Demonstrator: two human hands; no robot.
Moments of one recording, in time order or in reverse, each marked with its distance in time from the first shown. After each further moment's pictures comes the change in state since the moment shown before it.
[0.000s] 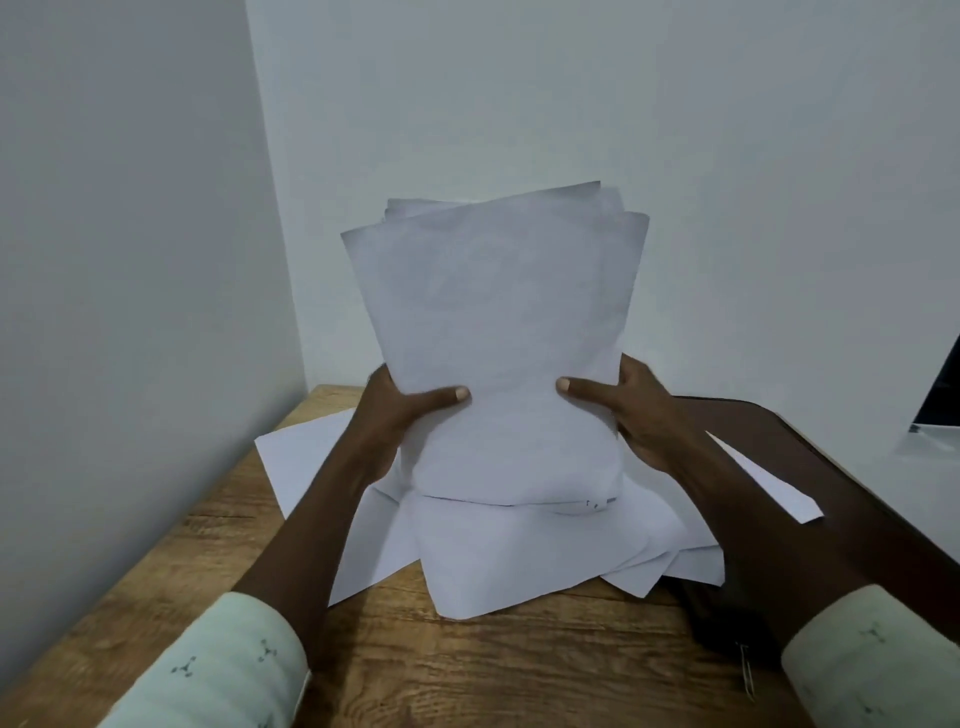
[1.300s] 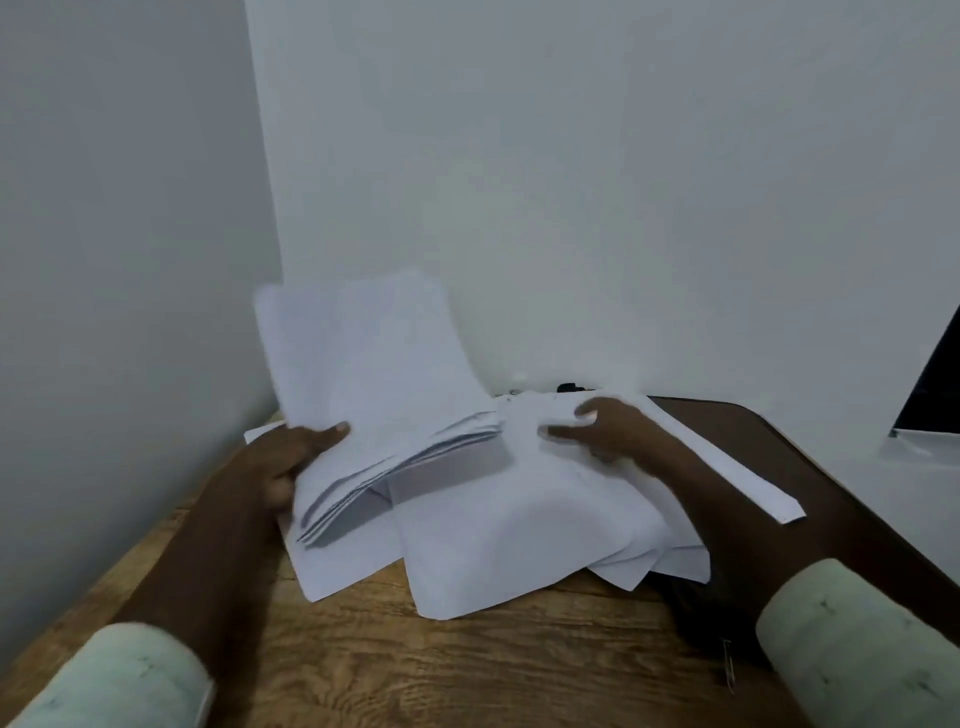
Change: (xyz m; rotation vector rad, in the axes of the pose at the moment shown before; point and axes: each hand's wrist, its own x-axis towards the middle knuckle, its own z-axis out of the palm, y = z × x) left_hand -0.031 -0.007 -0.073 -0.177 0.224 -0.541; right_hand -0.001 0.003 0.004 -0.837 0.002 0.348
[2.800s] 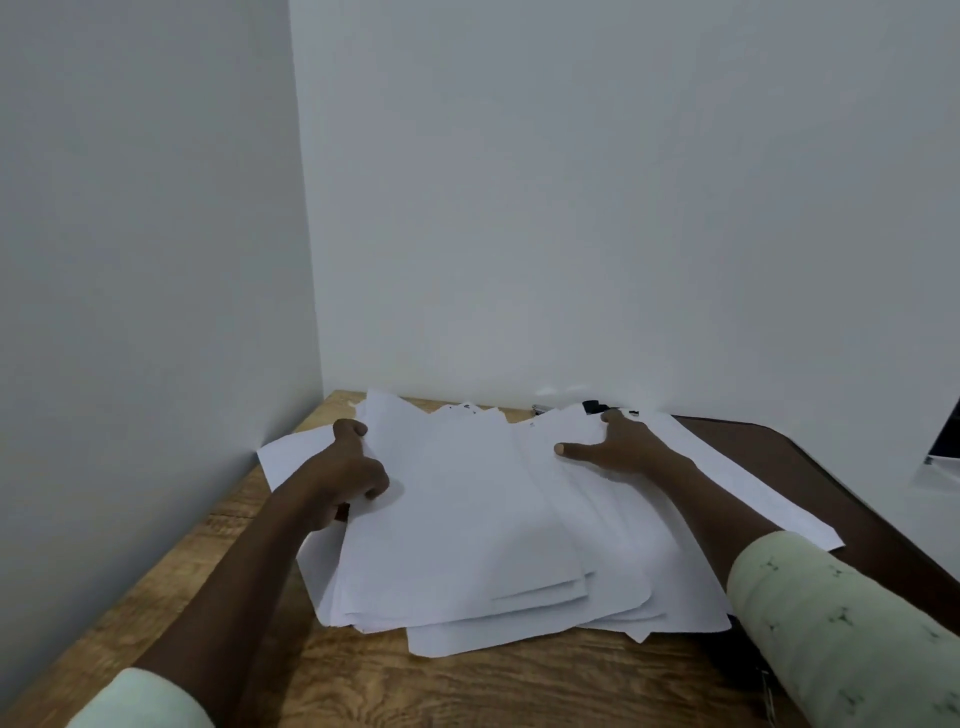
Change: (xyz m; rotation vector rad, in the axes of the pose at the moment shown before) left_hand -0.004 -0.001 0.013 0.701 0.124 -0.019; right_hand 0.050 0.023 0.020 -0.191 0.088 0.020
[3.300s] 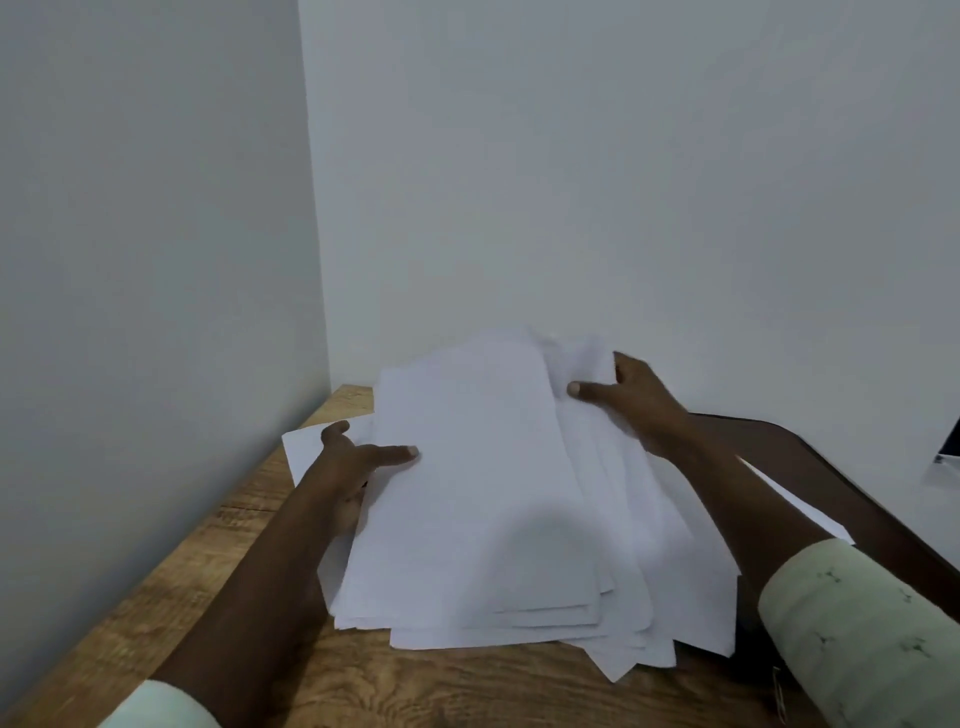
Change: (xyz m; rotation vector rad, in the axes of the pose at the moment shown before) left_hand -0.007 -0.010 0.009 -0.650 0.000 0.032; right_hand -0.015 -0.032 -0.028 0.771 0.049 -0.335
